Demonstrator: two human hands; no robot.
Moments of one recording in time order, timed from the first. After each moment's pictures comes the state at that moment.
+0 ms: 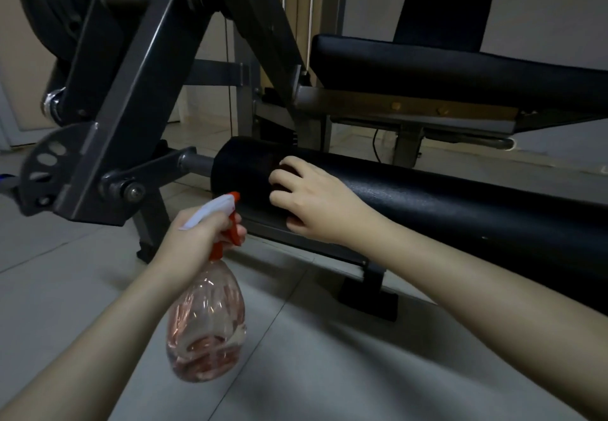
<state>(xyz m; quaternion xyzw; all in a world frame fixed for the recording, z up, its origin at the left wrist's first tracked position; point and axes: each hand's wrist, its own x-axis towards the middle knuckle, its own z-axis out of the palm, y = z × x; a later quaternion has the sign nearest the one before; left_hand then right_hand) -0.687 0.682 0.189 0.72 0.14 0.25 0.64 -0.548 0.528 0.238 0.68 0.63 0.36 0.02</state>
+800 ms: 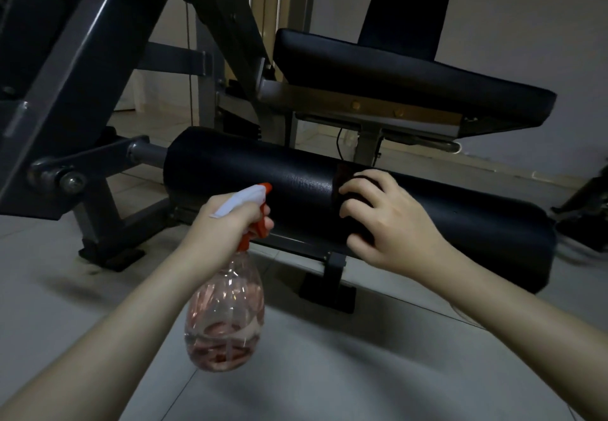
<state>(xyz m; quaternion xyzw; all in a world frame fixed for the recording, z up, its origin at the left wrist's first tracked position) -0.609 0.644 0.182 0.68 0.17 0.14 0.70 -0.558 0.392 0.237 0.76 0.52 0.39 0.00</state>
